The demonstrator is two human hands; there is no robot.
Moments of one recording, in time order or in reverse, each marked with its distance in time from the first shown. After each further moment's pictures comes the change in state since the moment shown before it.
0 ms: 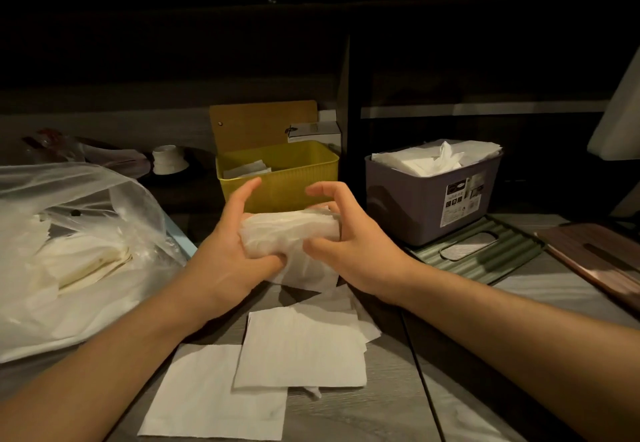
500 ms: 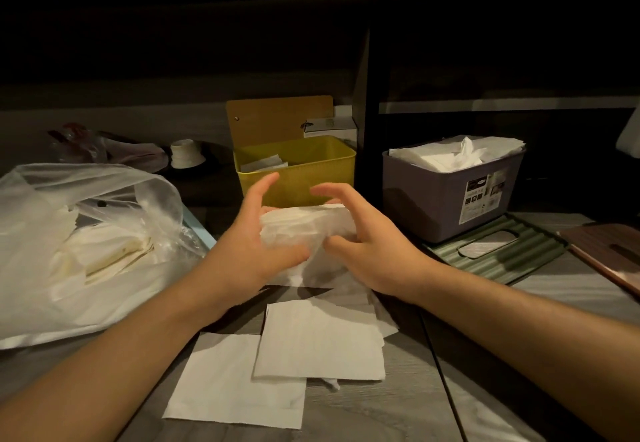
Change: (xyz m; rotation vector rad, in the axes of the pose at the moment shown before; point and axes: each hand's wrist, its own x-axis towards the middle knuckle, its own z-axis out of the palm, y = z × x) left_hand -0.001 0.003 -0.005 -0.049 -0.049 -0.053; right_hand -0.002 0.000 0.002 -0.134 -0.047 -0.085
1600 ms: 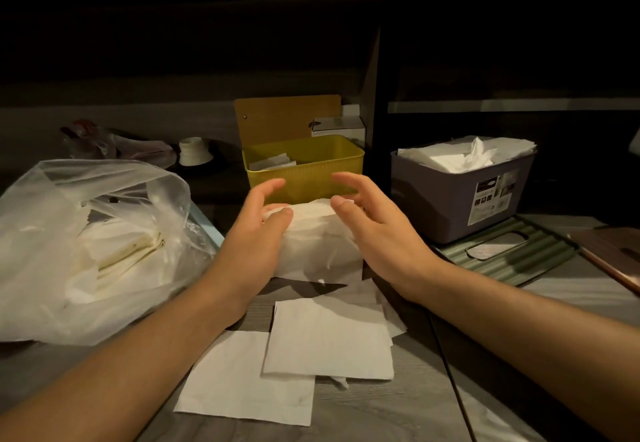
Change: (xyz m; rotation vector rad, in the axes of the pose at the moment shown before) left_hand 0.003 0.004 0.012 -0.206 0.222 -0.057; right_hand 0.005 -0.006 0.004 0.083 0.186 0.094
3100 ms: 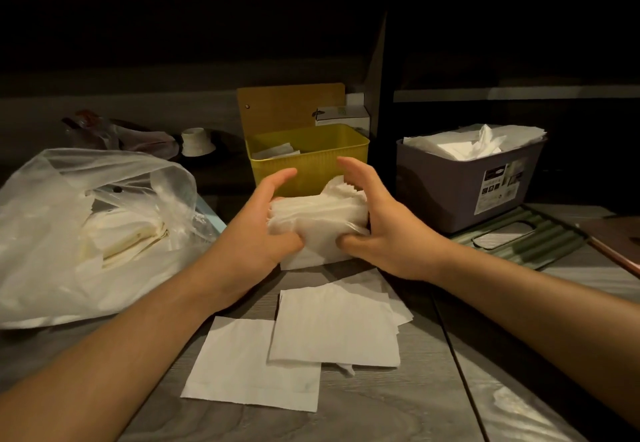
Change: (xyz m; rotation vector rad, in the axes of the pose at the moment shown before) left_hand 0.001 -0.009 -0.018 0.155 -0.215 0.076; right_hand 0.005 0.013 -0.013 -0.212 -0.238 -0.075
